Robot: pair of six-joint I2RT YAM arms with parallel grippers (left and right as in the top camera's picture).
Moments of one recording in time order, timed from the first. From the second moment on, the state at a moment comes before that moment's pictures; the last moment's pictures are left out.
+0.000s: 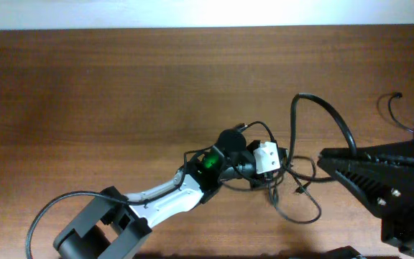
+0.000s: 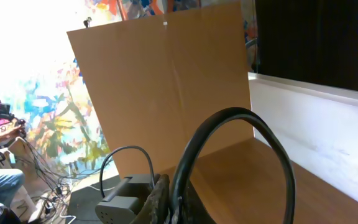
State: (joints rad) left arm -0.82 1.67 0.79 0.53 0.60 0.27; right arm 0.27 1.09 2.08 -0.89 -0.97 0.29
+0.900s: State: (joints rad) left arm -0.02 1.46 0.80 -0.17 0.89 0.27; right arm -0.54 1.81 2.08 -1.23 -0.52 -0.05
